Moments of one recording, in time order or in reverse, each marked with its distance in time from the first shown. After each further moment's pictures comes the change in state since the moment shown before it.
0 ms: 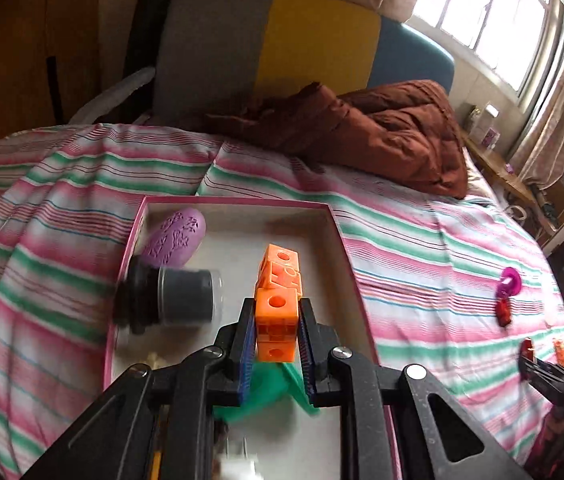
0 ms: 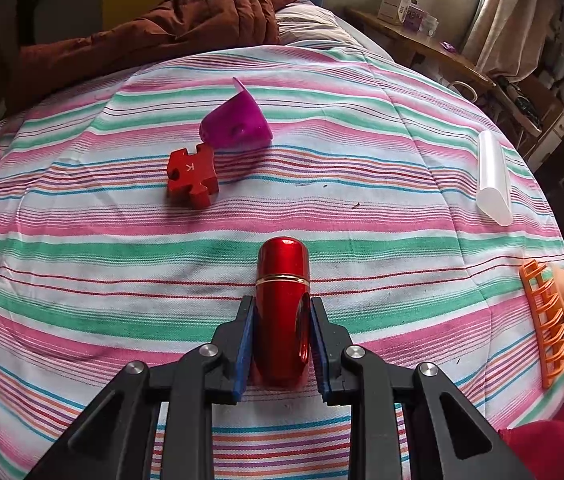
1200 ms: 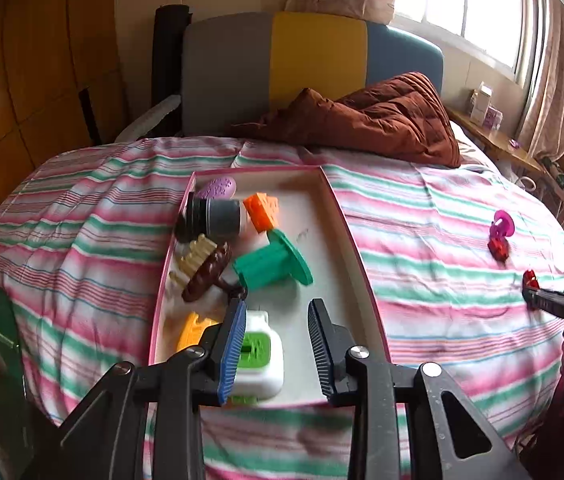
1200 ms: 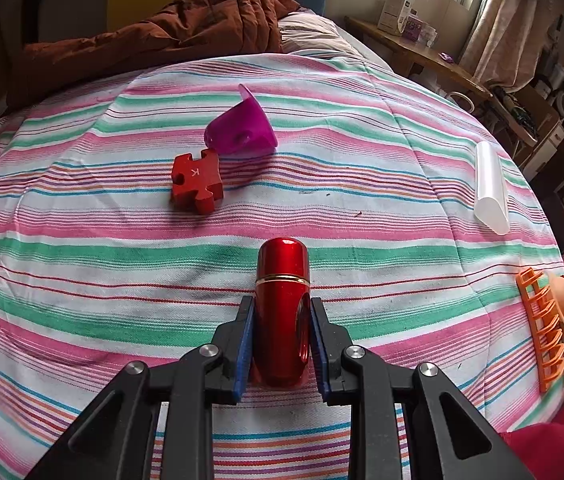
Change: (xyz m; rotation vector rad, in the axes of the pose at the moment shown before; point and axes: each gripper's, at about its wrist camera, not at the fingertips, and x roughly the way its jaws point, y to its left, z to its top) left arm -0.101 -0.027 -0.100 0.076 -0.082 0.141; right arm 0.000 0.003 0.000 -0.014 -0.037 -0.022
